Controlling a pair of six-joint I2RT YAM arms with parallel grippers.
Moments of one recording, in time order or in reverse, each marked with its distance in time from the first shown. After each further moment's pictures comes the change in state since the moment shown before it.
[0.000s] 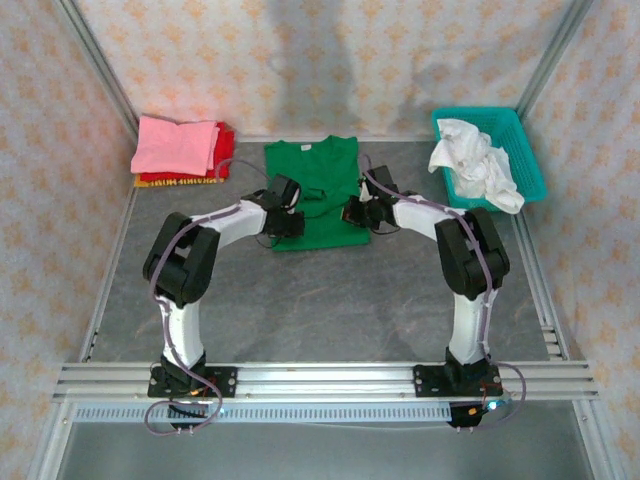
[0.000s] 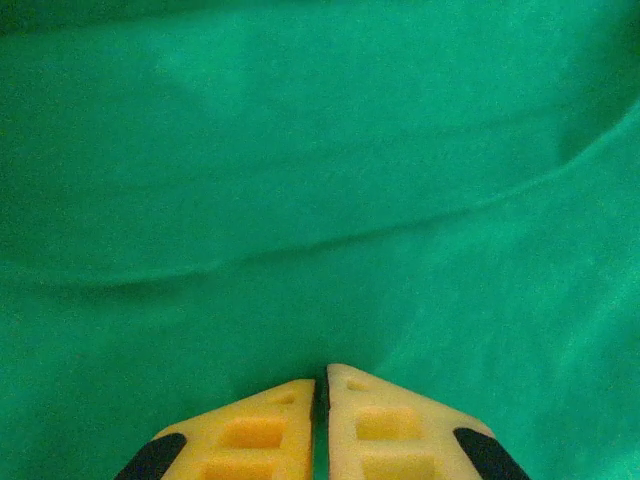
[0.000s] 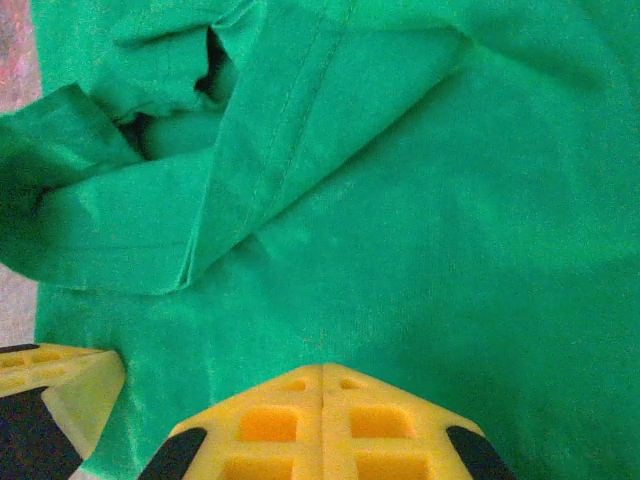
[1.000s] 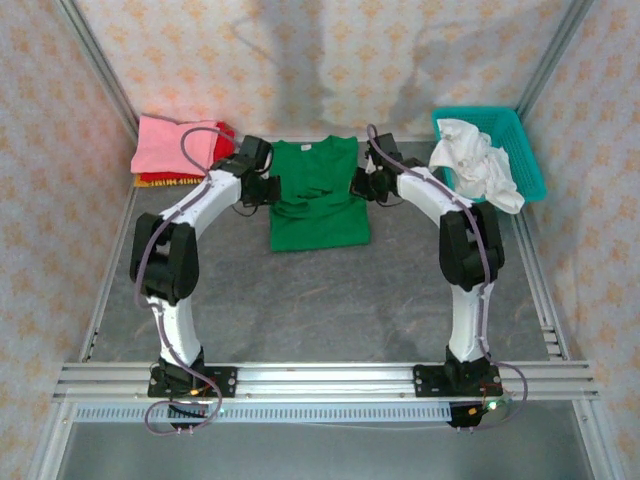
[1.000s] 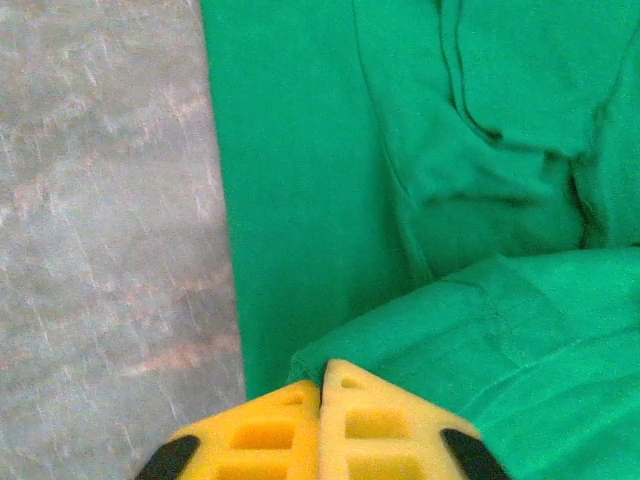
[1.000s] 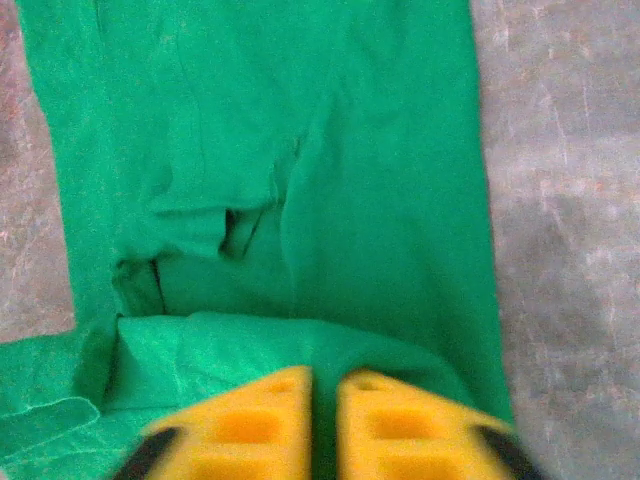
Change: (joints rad) left arm 0.171 -0.006 0.304 -0.293 -0.033 0.023; right arm -0.060 0.102 0.406 -0.335 0.096 -0.068
